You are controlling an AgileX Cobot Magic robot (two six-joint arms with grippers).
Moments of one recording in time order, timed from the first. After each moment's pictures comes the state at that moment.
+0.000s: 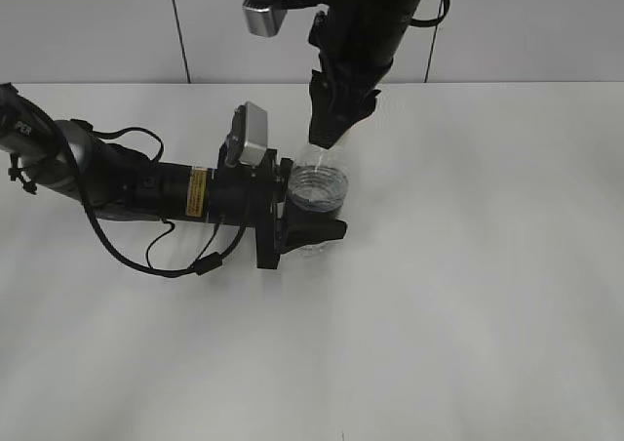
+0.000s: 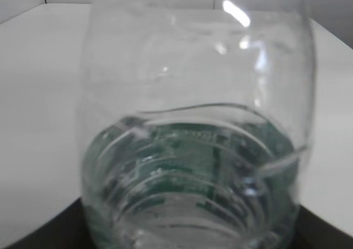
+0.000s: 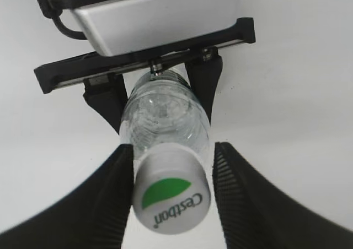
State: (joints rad) left arm -0.32 2.39 -1.29 1.39 -1.16 -0.58; right arm 0.58 2.10 -1.92 0.23 1.22 -1.01
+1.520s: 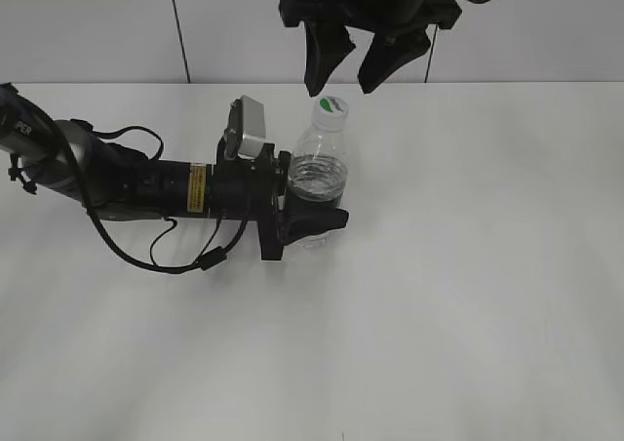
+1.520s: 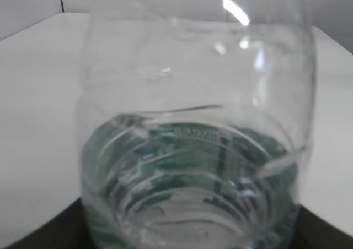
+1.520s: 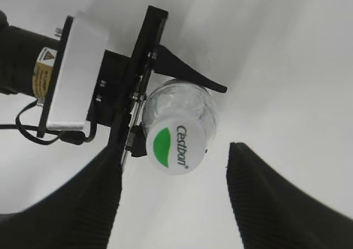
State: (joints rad) left arm -0.32 2.39 -1.29 1.34 -1.17 -0.58; right arm 0.58 2.01 -1.92 0.18 1.22 0.04
